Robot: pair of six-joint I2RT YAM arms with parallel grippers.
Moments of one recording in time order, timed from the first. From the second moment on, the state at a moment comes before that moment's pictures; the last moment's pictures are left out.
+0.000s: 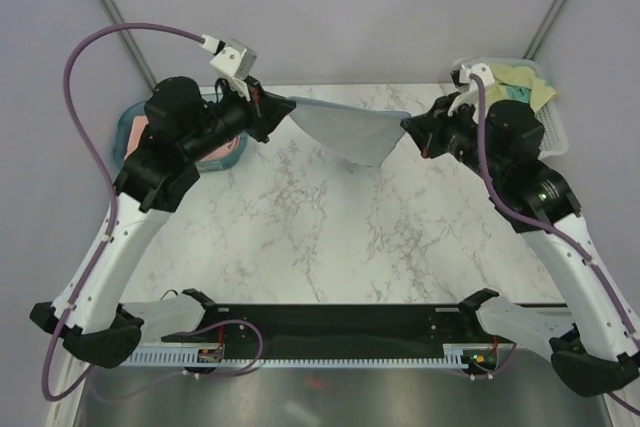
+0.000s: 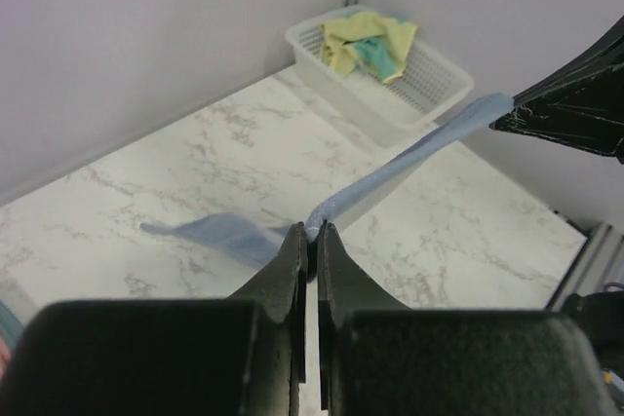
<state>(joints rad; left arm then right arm) -0.55 1.19 1.58 -0.46 0.23 -0.12 0.47 1.06 1.40 -0.52 -0.07 0.23</state>
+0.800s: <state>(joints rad) -0.50 1.28 1.61 -0.49 0.27 -0.28 0.47 1.07 1.40 -0.32 -0.27 0.26</state>
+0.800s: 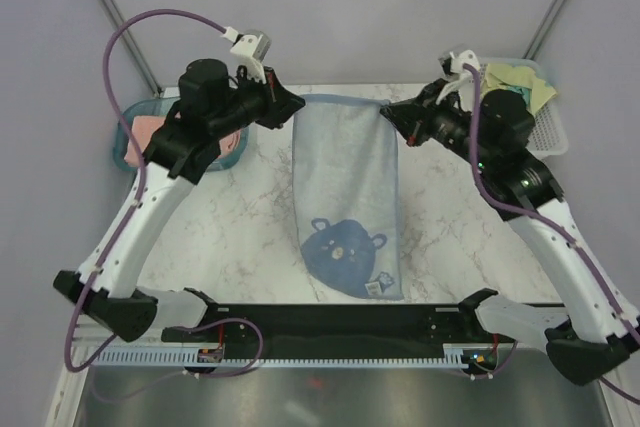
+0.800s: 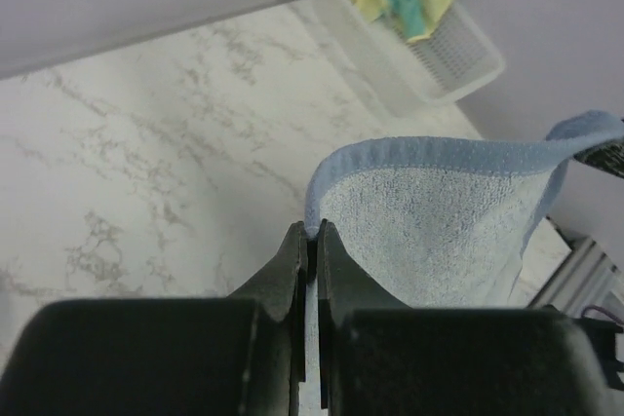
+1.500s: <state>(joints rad) -0.24 2.12 1.97 -0.30 0.39 -0.26 0.23 1.98 1.75 -0.19 -0.37 0.06</state>
